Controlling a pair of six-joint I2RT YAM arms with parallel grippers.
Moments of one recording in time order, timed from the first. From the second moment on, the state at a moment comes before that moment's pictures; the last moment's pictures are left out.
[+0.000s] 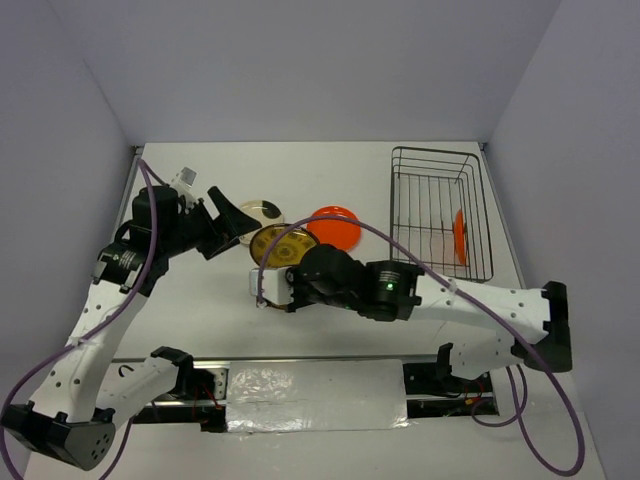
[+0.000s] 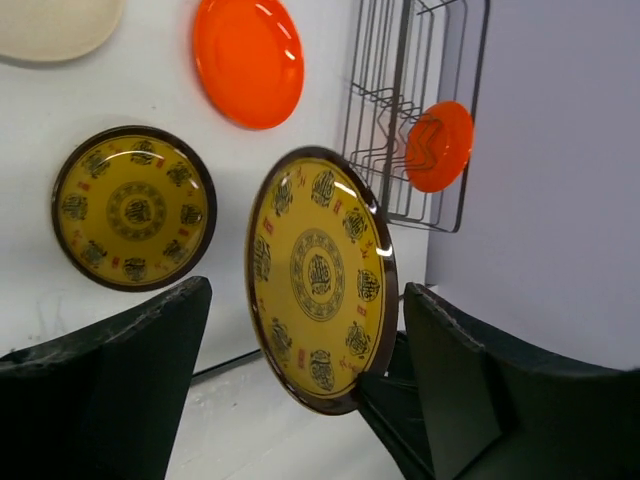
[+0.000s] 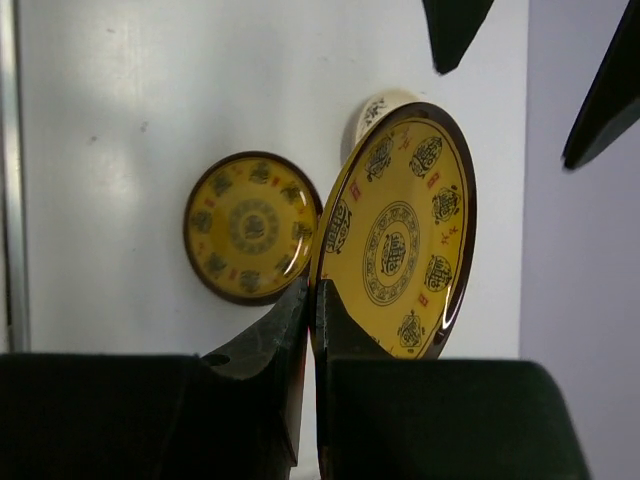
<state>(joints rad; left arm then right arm) -0.26 0.93 1.11 -0.69 0.35 -0.87 1.29 1.27 1.24 -0.51 0.17 -0.62</state>
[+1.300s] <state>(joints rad) -0.27 0.95 0.55 -0.28 0.22 -0.82 1.16 1.01 0.85 -0.14 0.47 -0.05</state>
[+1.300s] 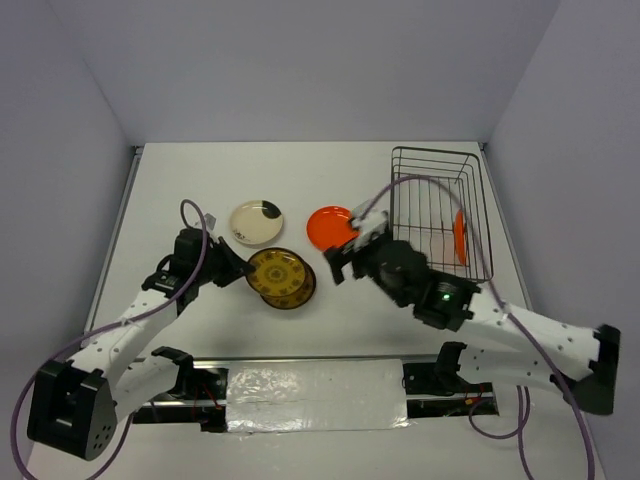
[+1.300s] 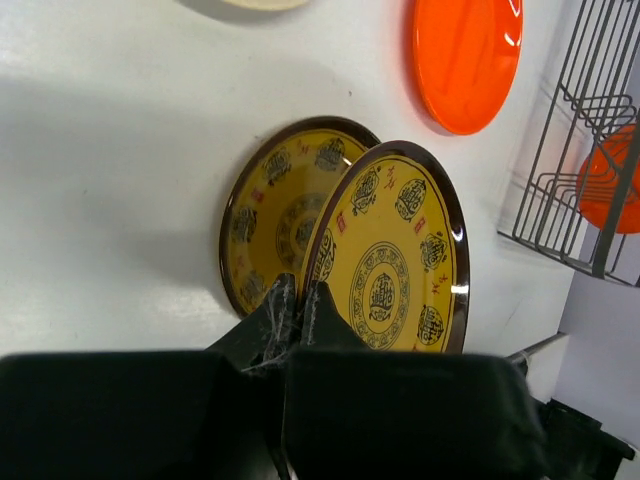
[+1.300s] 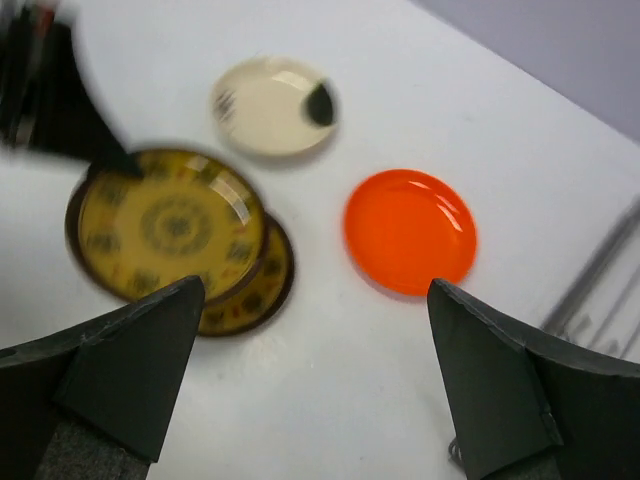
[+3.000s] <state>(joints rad) -0.38 0.98 0.81 -0.61 0.27 -0.42 -0.06 1.38 1.02 -0.51 0.17 0.04</state>
